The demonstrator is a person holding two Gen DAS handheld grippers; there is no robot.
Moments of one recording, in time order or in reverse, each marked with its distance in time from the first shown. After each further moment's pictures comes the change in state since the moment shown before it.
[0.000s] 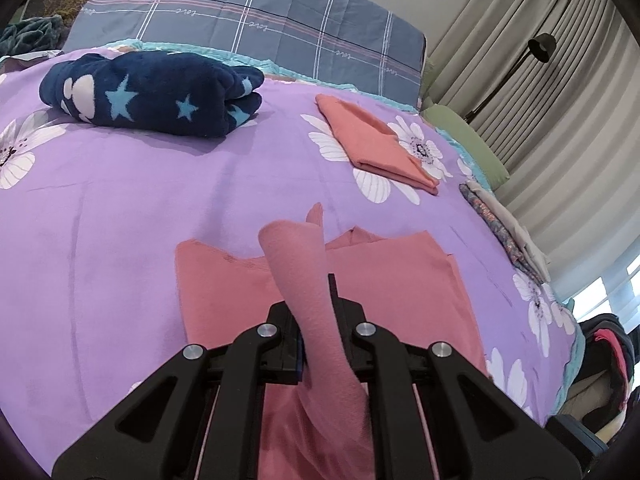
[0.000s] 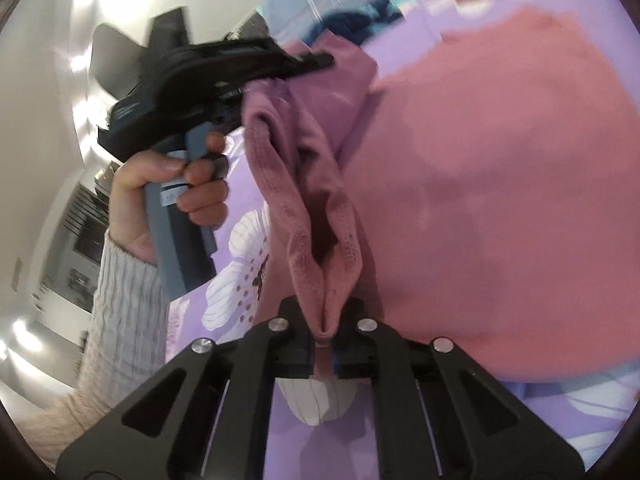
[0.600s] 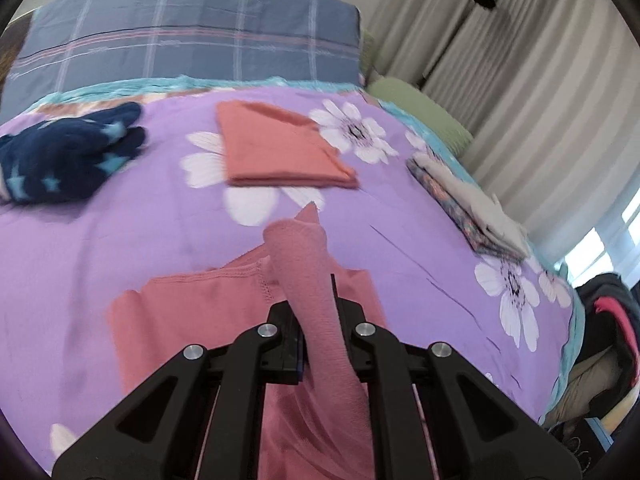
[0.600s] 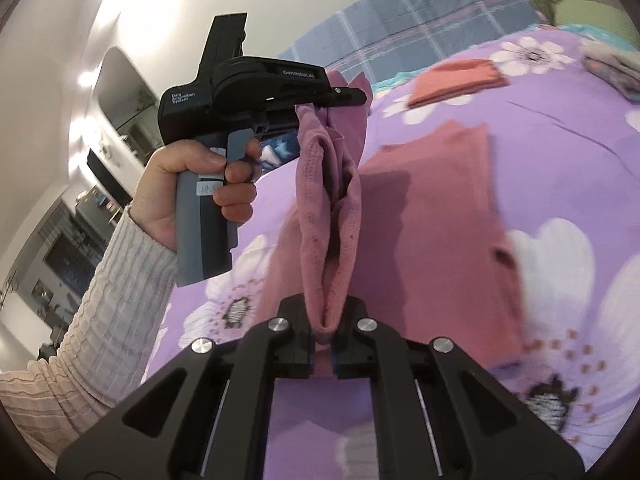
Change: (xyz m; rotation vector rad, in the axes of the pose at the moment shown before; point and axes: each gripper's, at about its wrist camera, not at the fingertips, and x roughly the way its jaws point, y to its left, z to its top) left arm 0.057 -0.137 0.021 0.210 0.053 -0.044; right arm -0.106 -0.040 -0.004 -0.008 -0.231 -0.121
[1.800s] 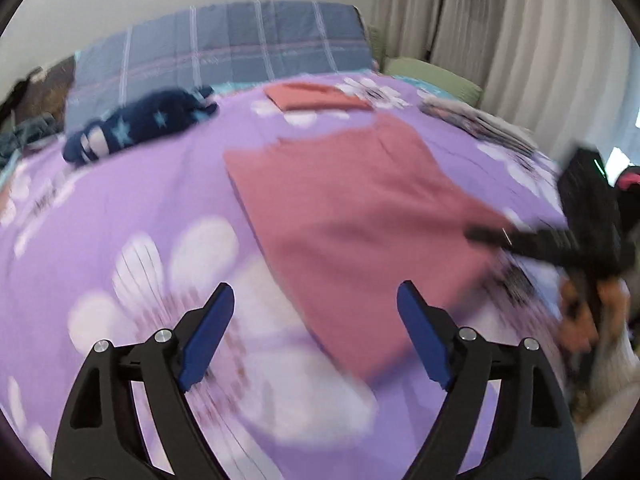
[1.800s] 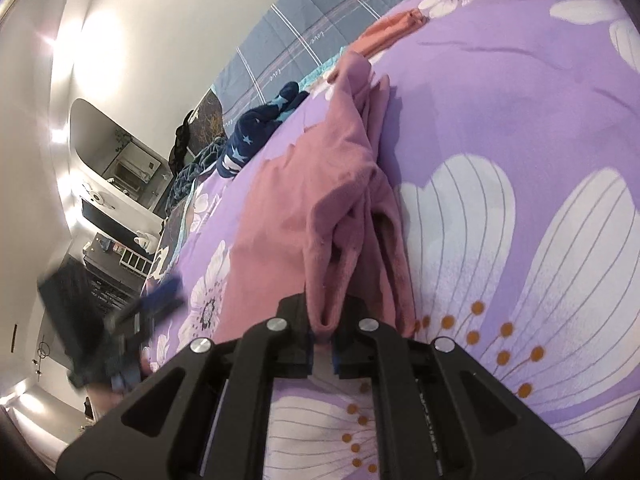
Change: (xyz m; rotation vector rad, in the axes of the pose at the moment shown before) left arm -0.121 -0.009 -0.201 0.148 -0.043 0.208; right arm -0.007 -0.069 -0.014 0.212 0.052 0.034
